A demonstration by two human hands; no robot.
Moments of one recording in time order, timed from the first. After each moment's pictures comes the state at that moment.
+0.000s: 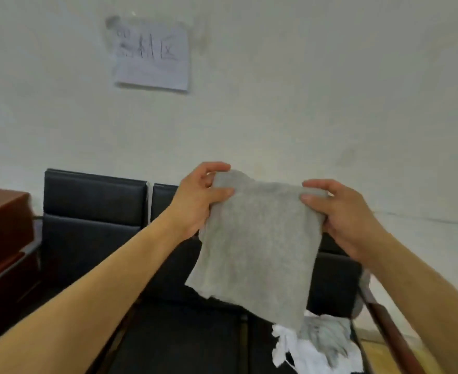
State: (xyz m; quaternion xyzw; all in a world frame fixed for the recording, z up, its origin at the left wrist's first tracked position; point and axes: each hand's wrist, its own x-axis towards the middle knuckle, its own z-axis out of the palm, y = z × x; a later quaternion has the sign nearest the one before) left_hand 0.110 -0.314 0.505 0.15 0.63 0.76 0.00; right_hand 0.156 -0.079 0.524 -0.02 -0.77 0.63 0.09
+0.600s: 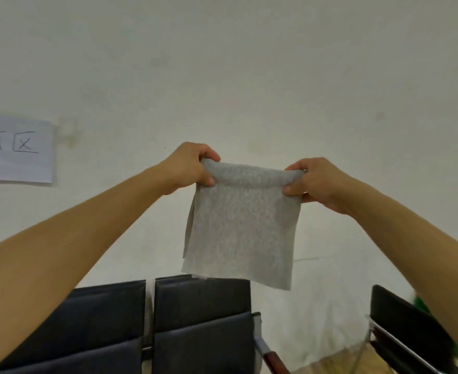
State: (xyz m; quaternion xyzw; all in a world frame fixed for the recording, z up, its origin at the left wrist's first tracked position) left_hand 0.109 -0.172 0.776 0.40 0.77 0.49 -0.09; right_hand 0.252 0.027 0.786 -0.10 -0.87 0.40 0.26
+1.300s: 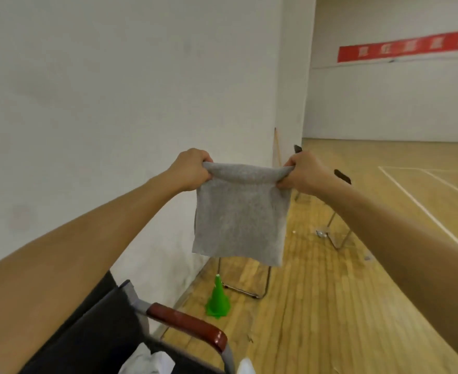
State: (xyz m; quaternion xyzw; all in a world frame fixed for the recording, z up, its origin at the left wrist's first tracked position) left_hand 0.209 0.119 0.712 0.65 0.69 0.32 0.00; right_hand 0.428 0.176 0.705 -0.50 -0.78 0.18 0.34
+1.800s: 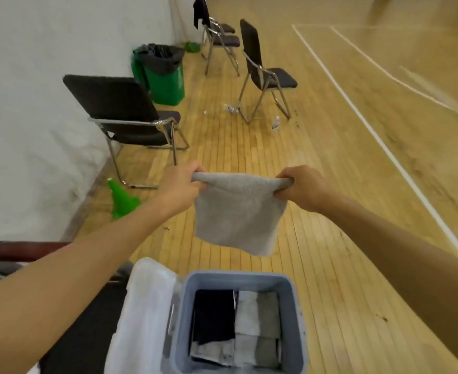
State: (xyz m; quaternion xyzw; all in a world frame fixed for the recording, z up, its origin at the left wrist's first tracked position) left_hand 0.487 0.298 0.351 0.74 0.58 0.24 0.23; right_hand 0.726 0.262 0.371 -0.69 -0.67 0.24 0.16
